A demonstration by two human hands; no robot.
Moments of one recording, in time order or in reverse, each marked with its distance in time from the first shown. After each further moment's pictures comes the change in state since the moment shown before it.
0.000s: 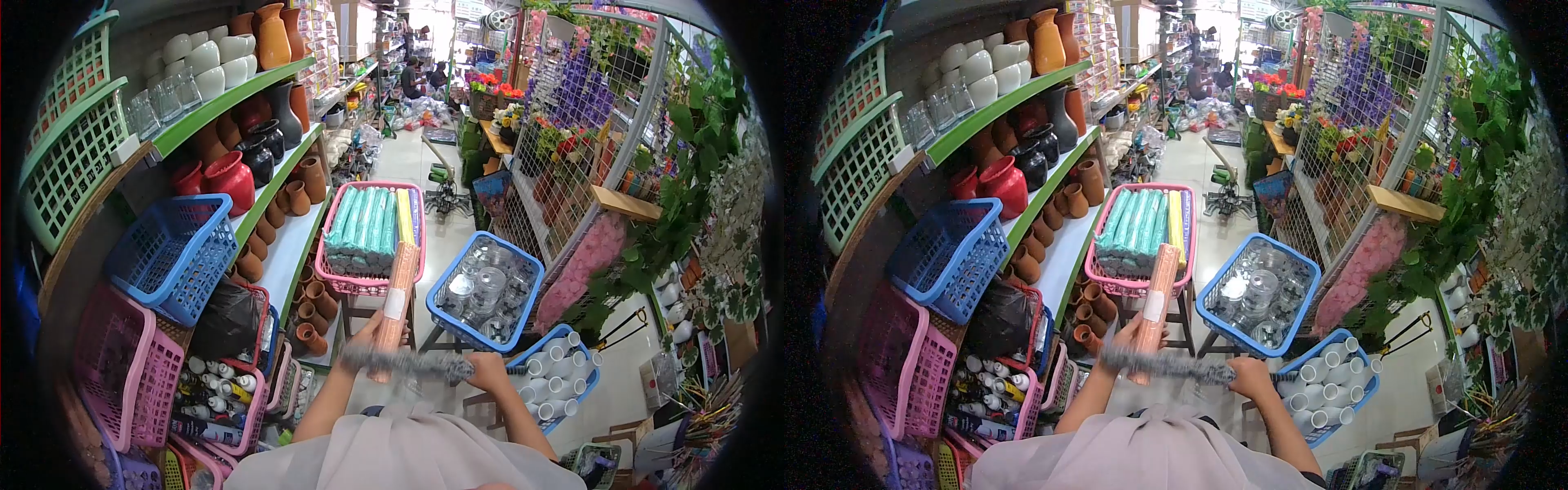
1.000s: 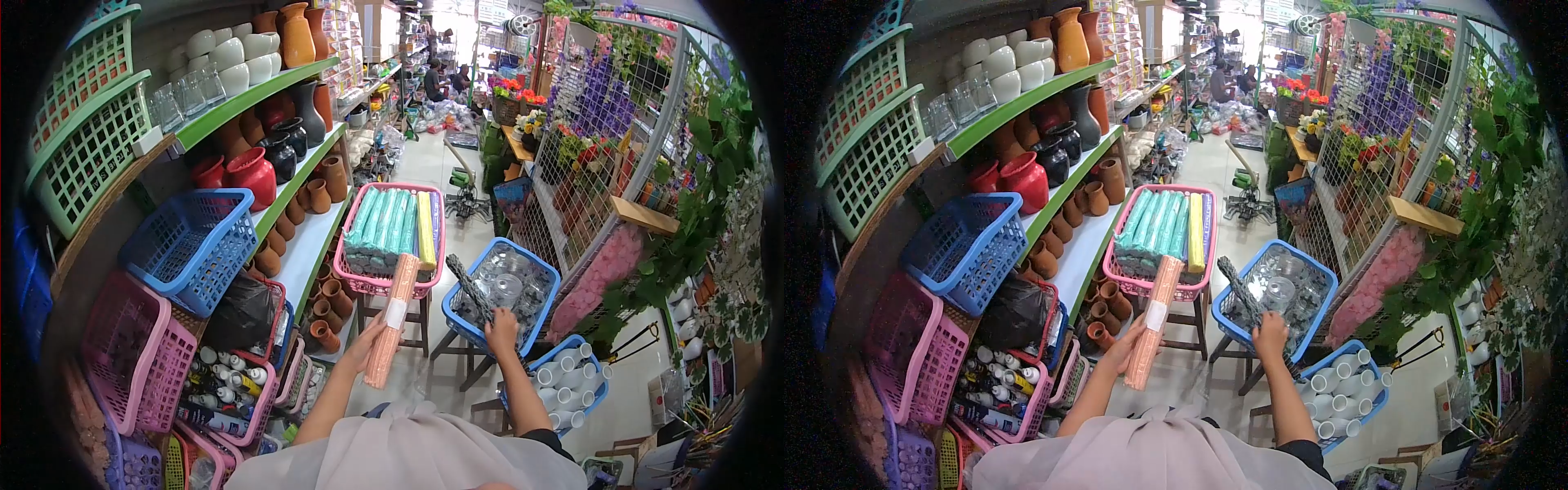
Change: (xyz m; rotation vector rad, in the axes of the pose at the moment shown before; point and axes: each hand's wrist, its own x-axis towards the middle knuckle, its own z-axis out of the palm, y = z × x) left_hand -0.031 0.005 -0.011 0.249 0.143 0.161; right_hand 0.093 0.067 0.036 -0.246 0.421 0.273
